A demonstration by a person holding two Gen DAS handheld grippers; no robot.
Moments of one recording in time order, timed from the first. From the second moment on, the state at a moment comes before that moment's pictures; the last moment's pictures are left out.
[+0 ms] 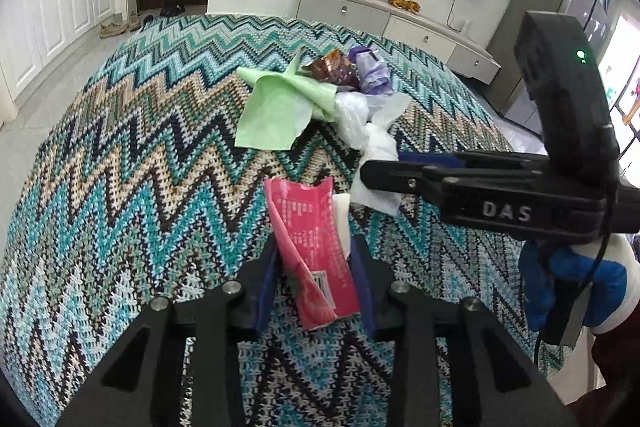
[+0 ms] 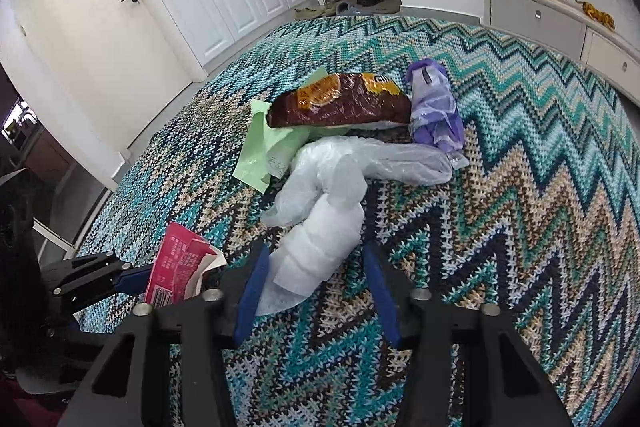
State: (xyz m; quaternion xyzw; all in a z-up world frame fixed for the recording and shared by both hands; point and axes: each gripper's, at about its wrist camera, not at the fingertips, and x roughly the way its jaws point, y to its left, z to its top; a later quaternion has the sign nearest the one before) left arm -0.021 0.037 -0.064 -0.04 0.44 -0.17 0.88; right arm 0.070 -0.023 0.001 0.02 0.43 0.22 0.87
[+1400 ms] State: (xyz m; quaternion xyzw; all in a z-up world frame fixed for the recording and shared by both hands) left arm -0.018 -0.016 -0.029 0.06 0.39 -0.16 0.90; right arm -0.020 -0.138 0.058 0.04 0.34 0.19 0.92
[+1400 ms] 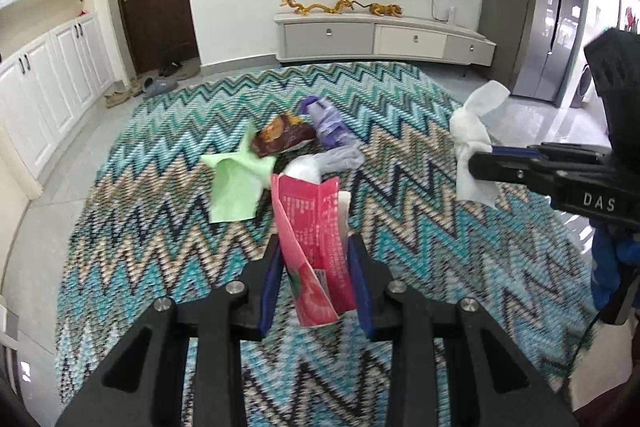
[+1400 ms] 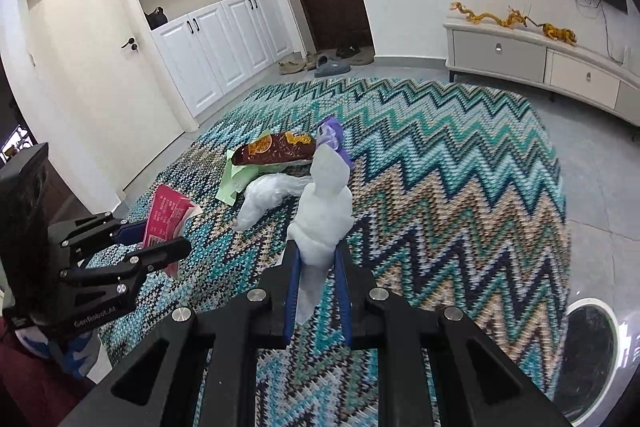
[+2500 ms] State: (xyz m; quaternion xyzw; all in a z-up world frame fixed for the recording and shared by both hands) left arm 0.045 -0.380 -0.033 0.15 0.43 -0.41 0.79; right arm -0.093 -0.433 -0.016 0.21 0.35 -0.13 0.90
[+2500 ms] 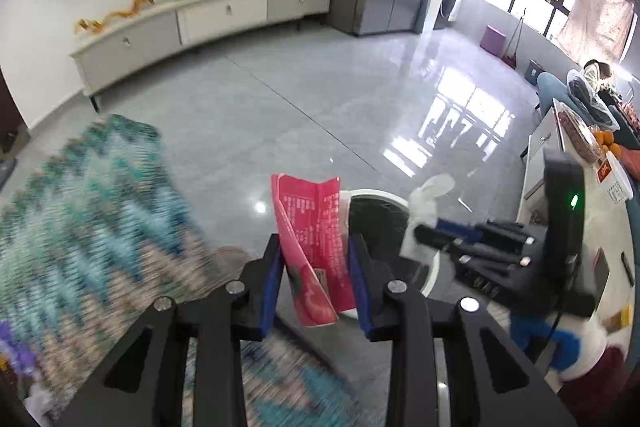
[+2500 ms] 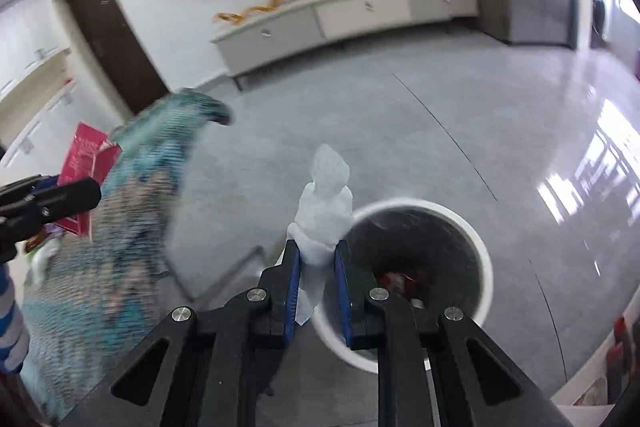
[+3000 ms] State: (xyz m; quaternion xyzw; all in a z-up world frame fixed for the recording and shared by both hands) left arm 0.057 -0.447 -0.064 0.10 0.48 -0.45 0.75; right arm -0.101 -0.505 -0.078 0.26 0.39 -0.23 0.85
